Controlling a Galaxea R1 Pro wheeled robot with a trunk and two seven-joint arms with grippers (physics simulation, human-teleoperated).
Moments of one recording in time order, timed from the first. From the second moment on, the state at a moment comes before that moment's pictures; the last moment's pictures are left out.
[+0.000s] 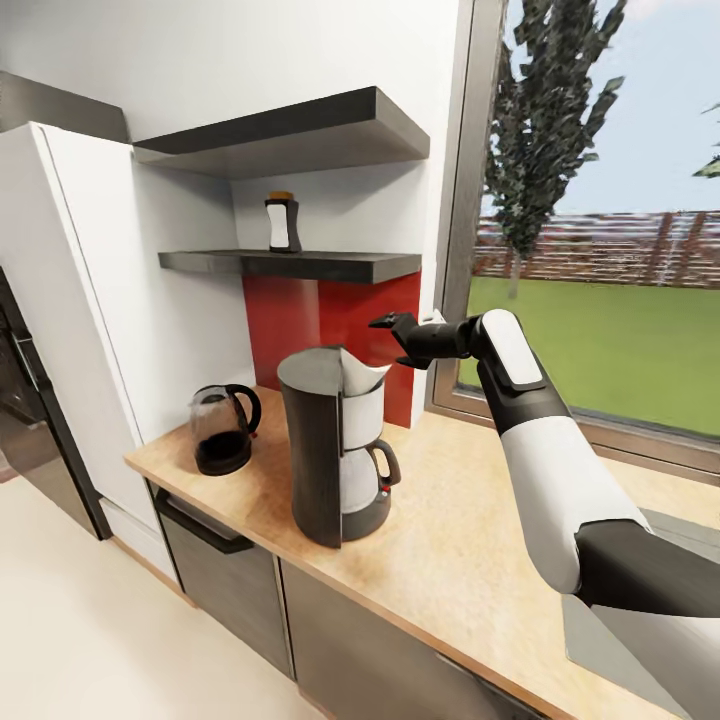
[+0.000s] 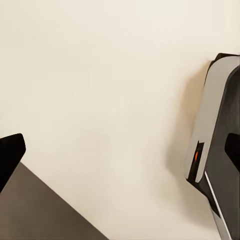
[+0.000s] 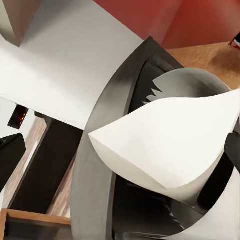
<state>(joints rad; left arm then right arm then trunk) 0.01 0.19 0.02 0.04 0.12 -0.26 0.08 -1.25 0.11 0.02 -0.91 -1.29 0.92 -0.51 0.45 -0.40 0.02</state>
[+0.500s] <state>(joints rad) 0.01 0.19 0.02 0.04 0.12 -0.27 0.08 -1.24 0.11 0.02 -0.91 -1.29 0.92 -0.51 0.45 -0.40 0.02</state>
